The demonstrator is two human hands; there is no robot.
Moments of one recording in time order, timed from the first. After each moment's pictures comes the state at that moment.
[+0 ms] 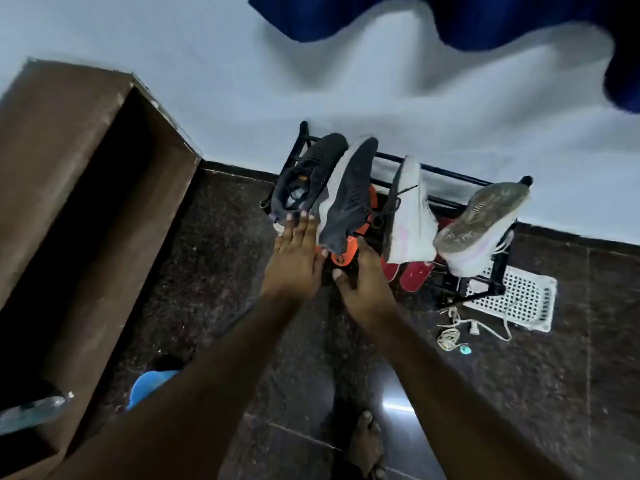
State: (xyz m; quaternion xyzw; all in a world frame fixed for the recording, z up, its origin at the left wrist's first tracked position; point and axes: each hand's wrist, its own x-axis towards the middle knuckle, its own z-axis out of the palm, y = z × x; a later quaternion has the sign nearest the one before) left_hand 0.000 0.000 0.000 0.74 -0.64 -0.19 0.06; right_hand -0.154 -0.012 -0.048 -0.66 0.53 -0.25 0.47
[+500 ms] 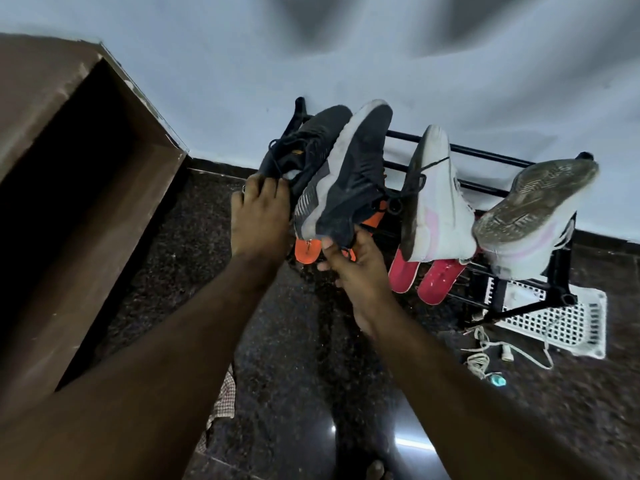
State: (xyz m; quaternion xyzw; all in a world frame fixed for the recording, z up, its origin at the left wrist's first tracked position) left_hand 0.049 -0.052 -0.075 0.77 -0.63 0.07 -0.05; right_hand -0.113 -0.031 -0.105 -0.39 0.46 -0.39 0.70
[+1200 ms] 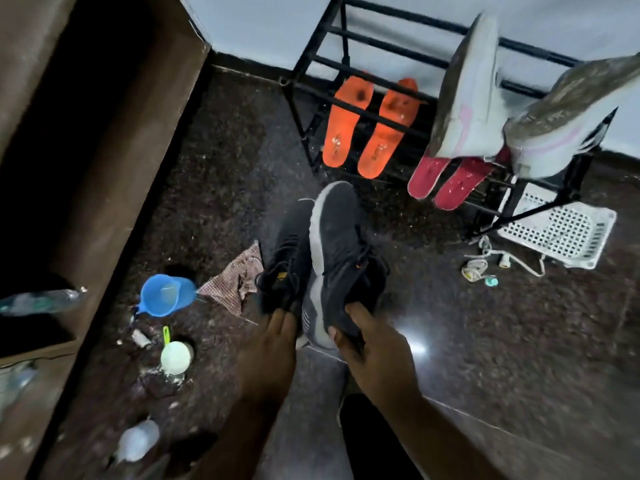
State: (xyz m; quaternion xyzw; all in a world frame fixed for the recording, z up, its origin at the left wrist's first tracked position) left_hand -0.034 0.309 -0.102 0.81 -0.57 -0.13 -0.01; right_hand -0.206 0.224 -0.077 -0.75 0.48 -0.14 0.43
